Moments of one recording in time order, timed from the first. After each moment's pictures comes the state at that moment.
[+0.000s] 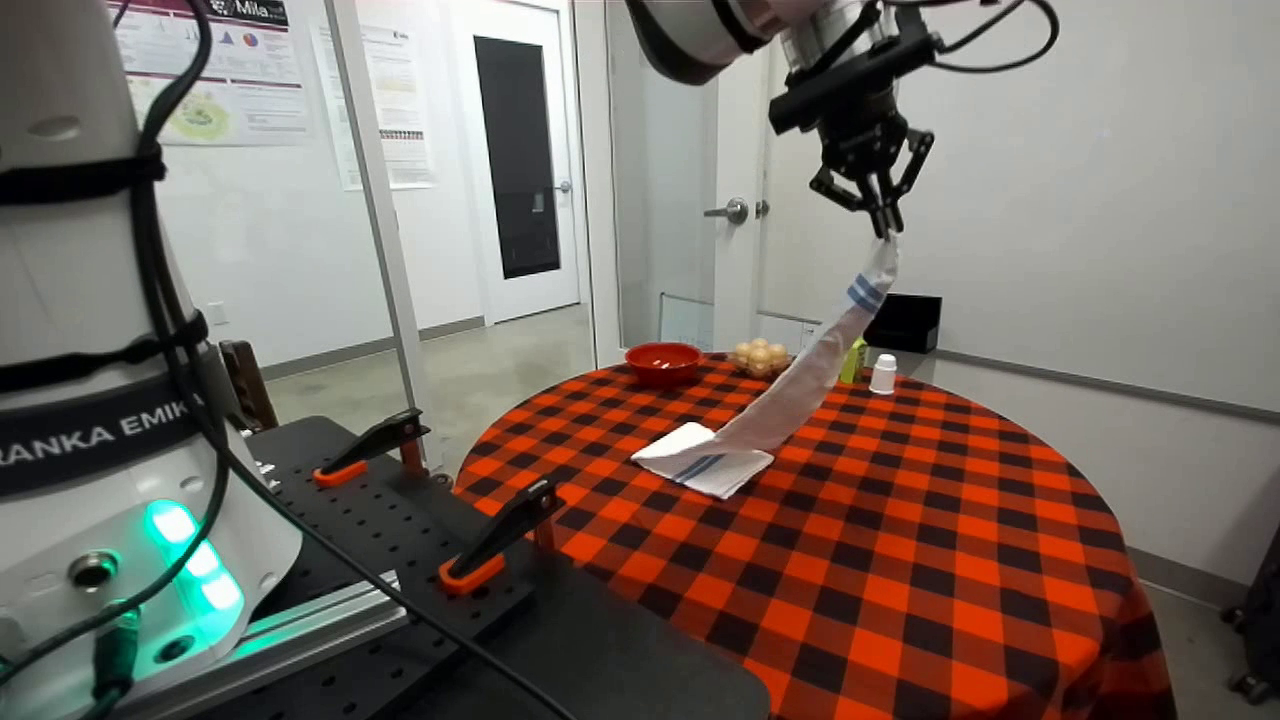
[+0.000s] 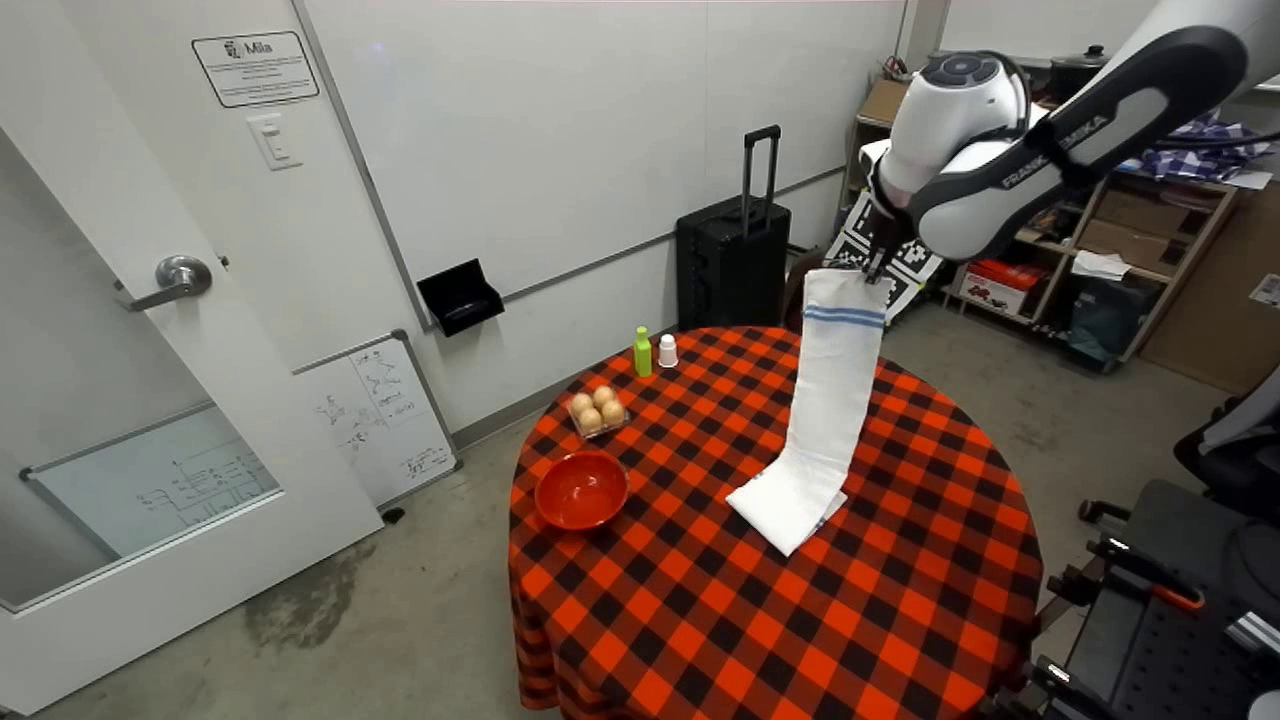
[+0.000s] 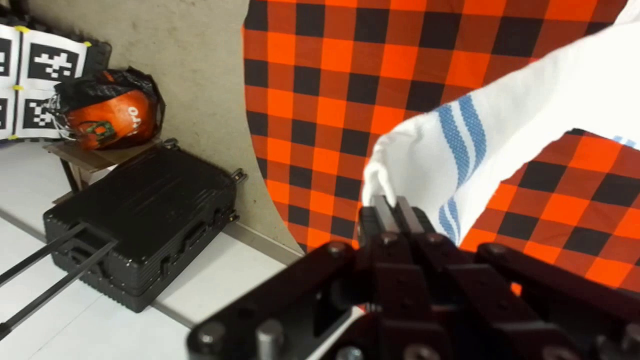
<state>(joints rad) -0.07 0.28 -0.29 -2.12 -0.42 2.73 -0.20</state>
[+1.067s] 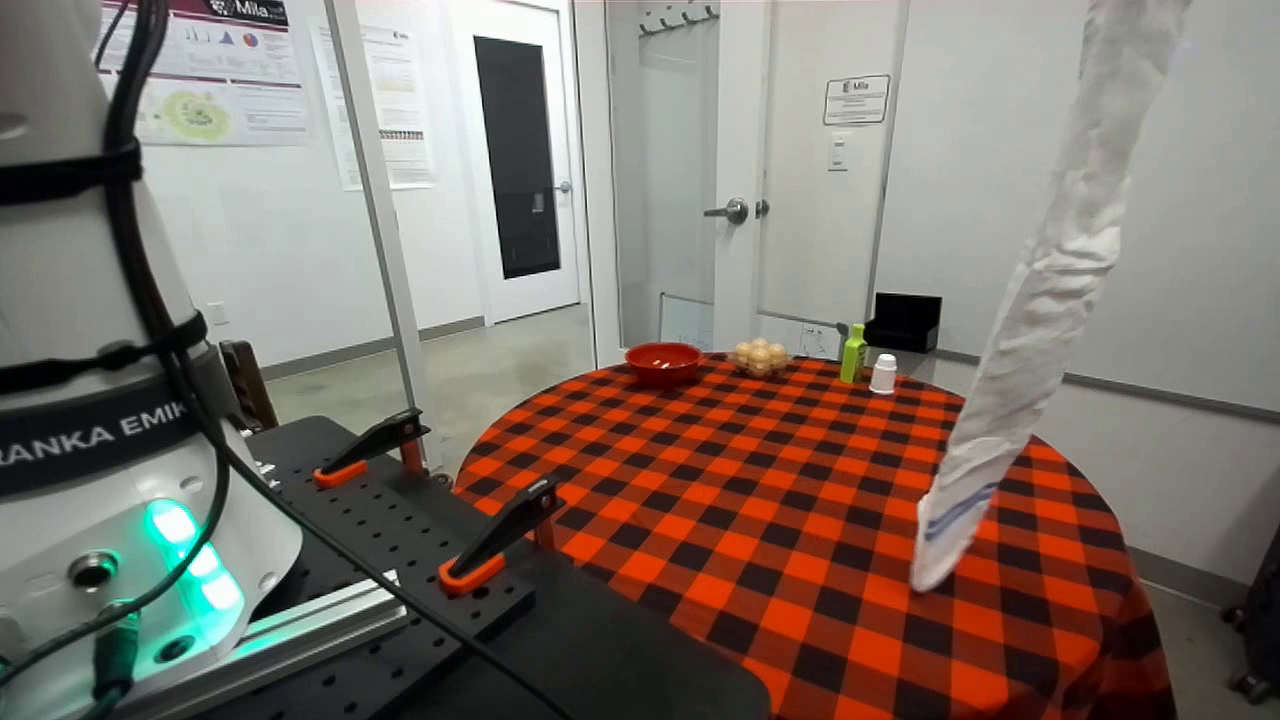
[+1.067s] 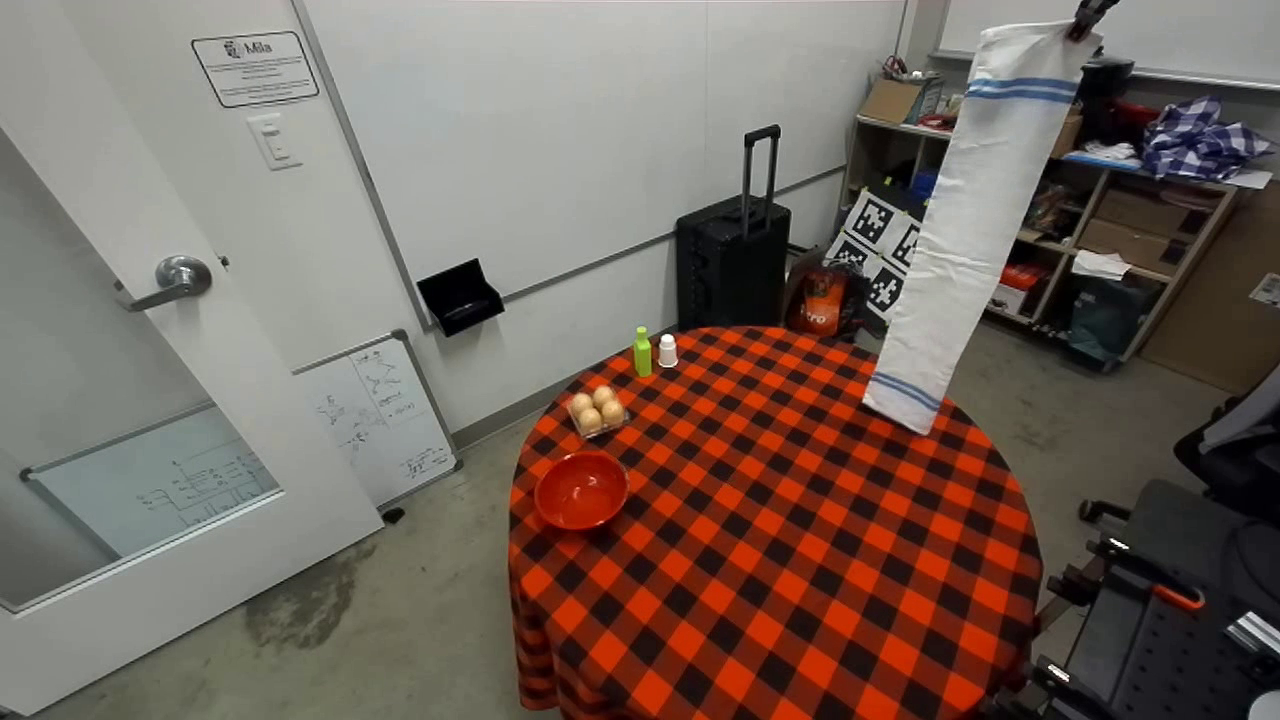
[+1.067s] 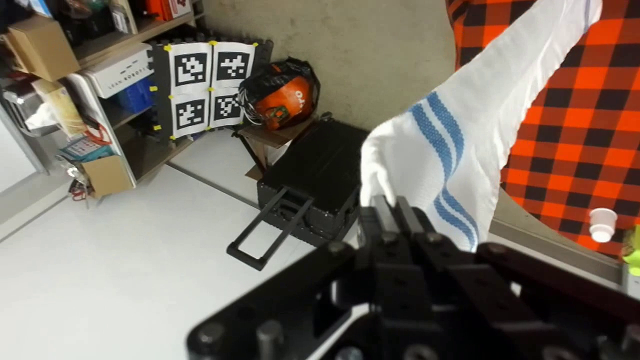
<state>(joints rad) -0.29 -0.20 -0.32 -2.00 -0.44 2.44 -0.41</state>
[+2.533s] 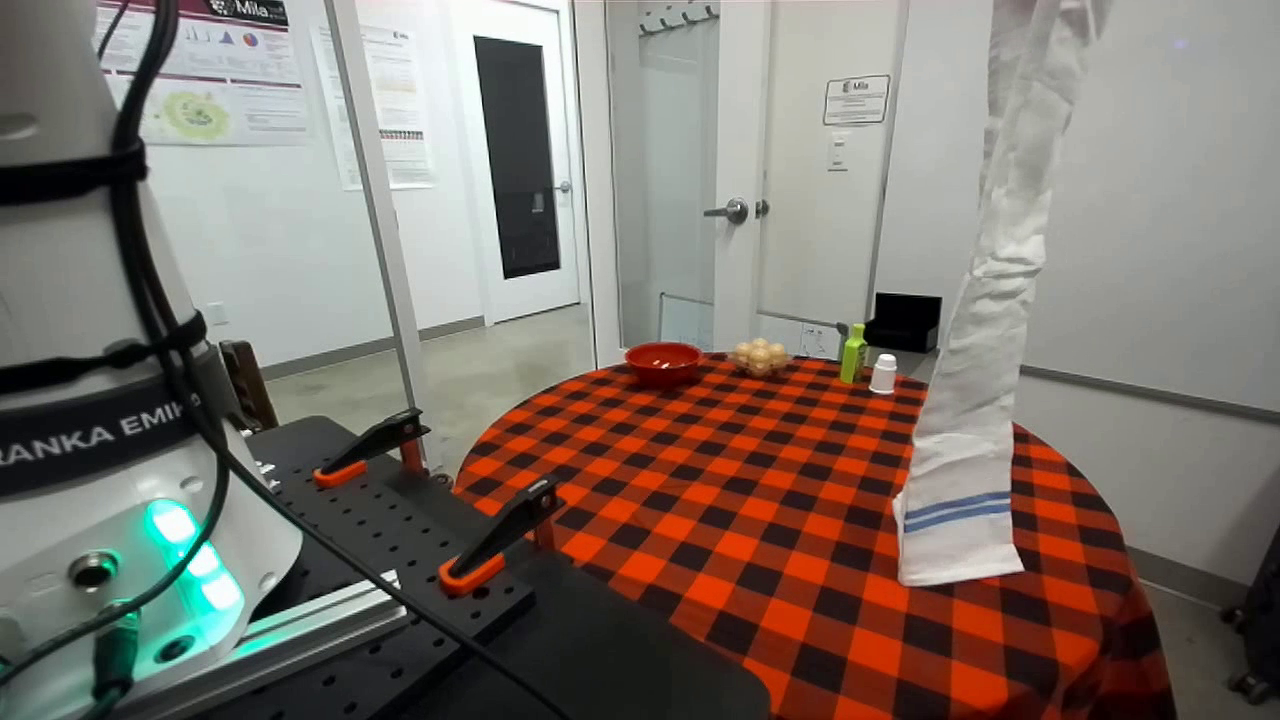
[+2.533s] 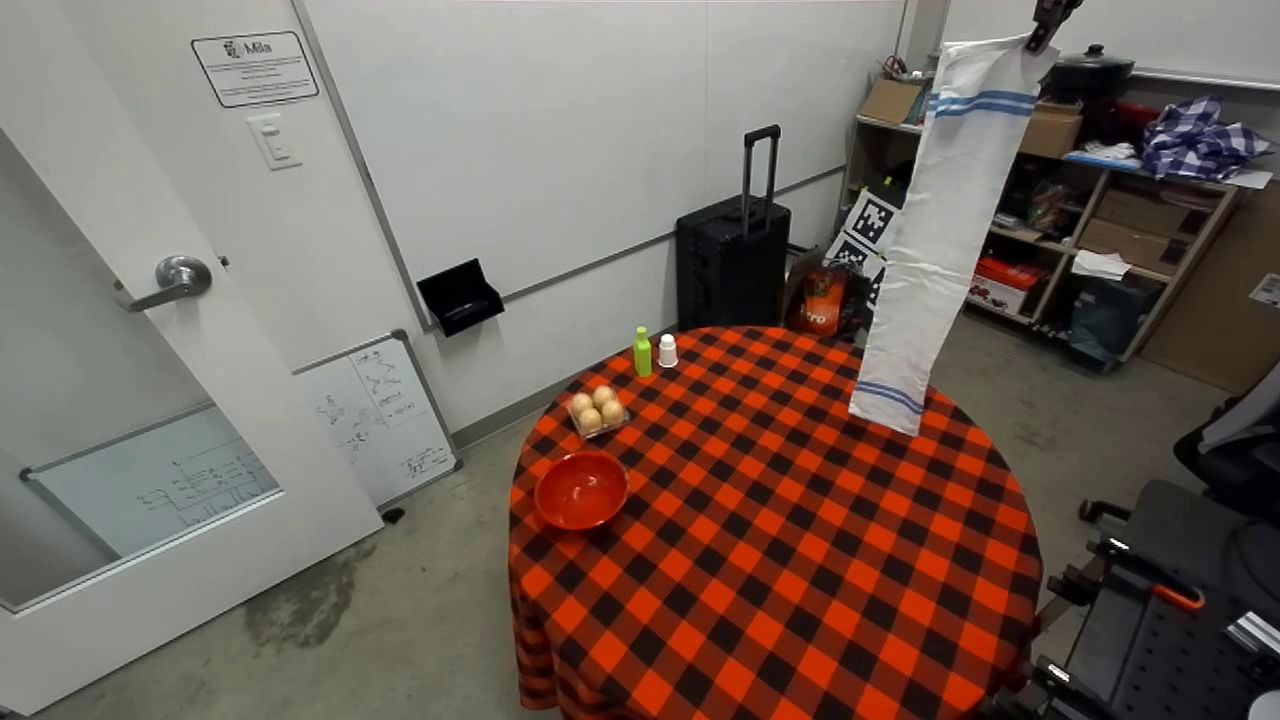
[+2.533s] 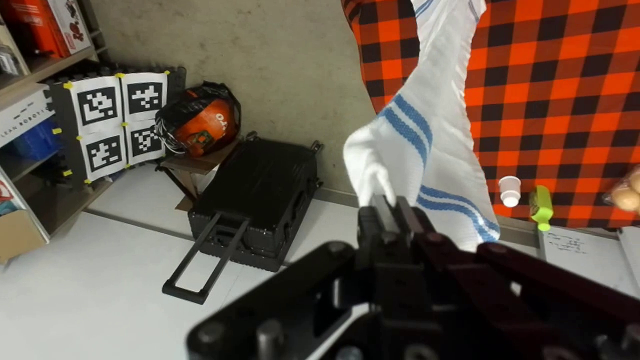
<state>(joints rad) -0.25 -0.11 -0.30 -1.86 -0.19 2.22 -0.43</state>
